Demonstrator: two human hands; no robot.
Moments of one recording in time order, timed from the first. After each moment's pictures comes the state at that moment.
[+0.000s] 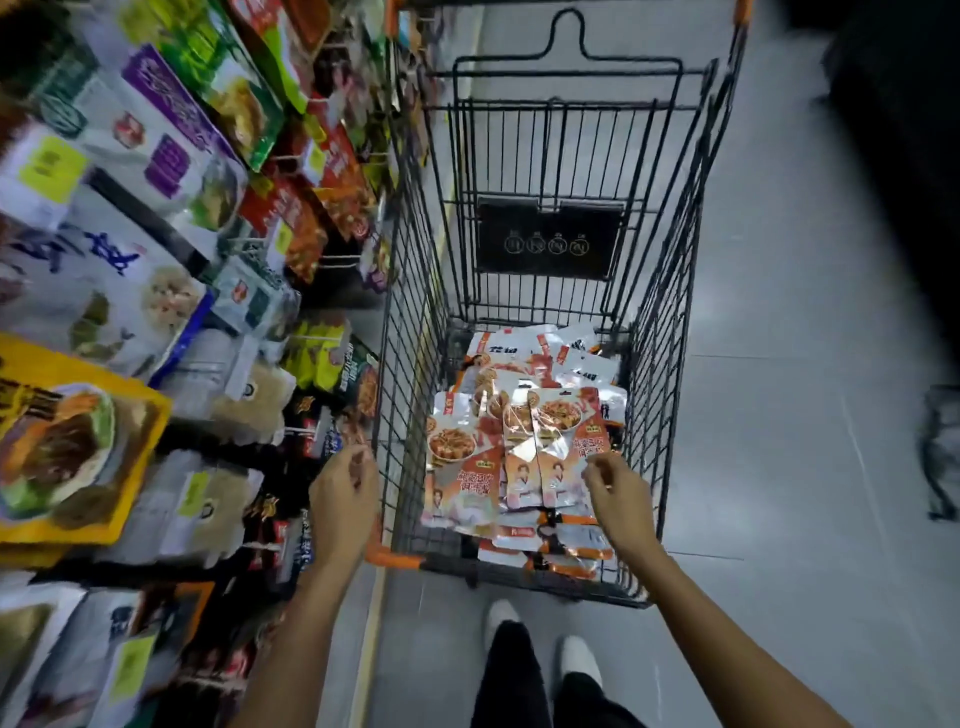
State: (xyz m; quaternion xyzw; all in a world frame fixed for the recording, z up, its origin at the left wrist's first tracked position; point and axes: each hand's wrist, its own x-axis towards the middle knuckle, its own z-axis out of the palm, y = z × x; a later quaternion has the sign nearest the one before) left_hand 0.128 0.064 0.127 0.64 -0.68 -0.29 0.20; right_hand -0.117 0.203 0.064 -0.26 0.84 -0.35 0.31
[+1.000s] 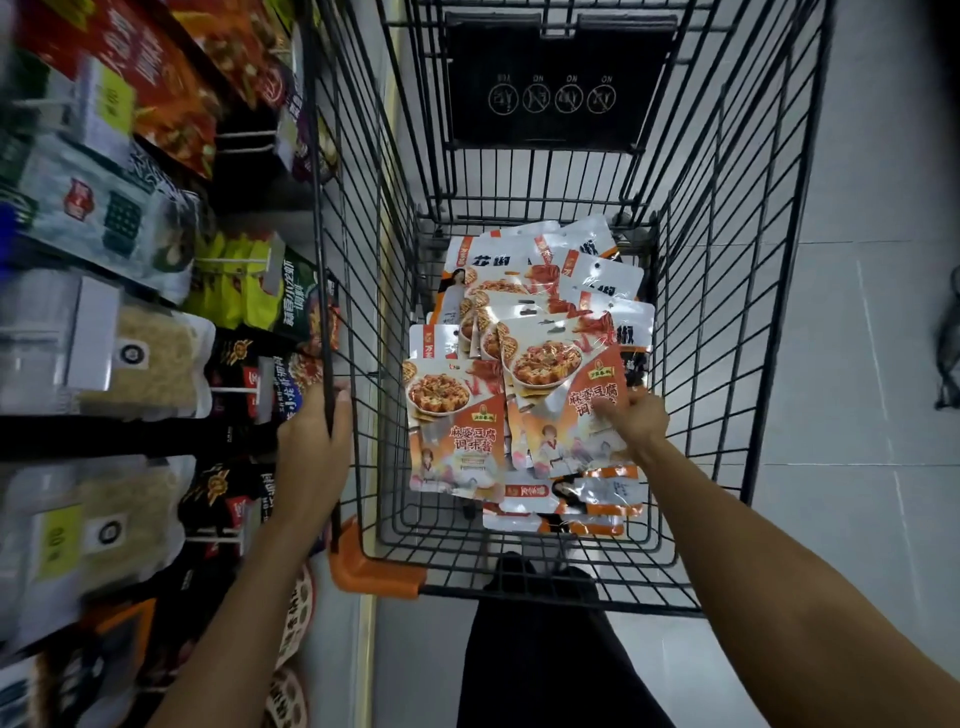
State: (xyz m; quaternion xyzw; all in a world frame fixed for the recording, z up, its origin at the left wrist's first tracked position) left_hand 0.122 -0.022 0.020 0.56 -0.77 -0.28 0.12; right_hand -0.170 0.137 -0.106 0.01 0.87 -0.28 0.41
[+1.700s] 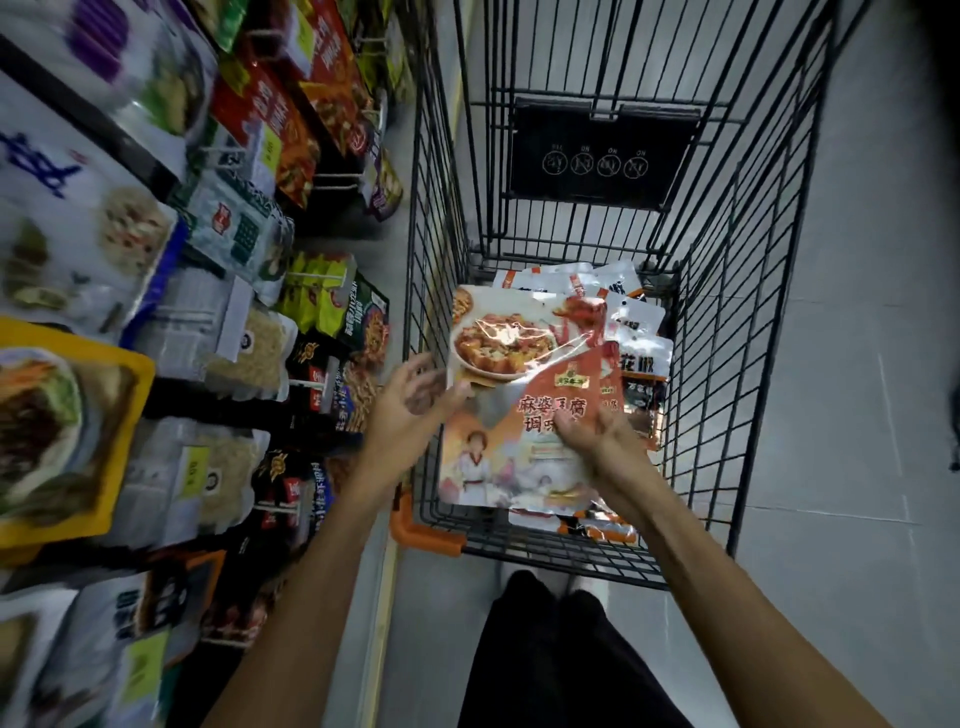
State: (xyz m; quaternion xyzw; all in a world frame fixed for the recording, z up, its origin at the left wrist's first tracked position) left_hand 0.106 0.003 0.106 0.53 -0.59 -0.58 0.17; right_hand -0.074 0.131 0.075 -0.07 0.58 -0.53 0.62
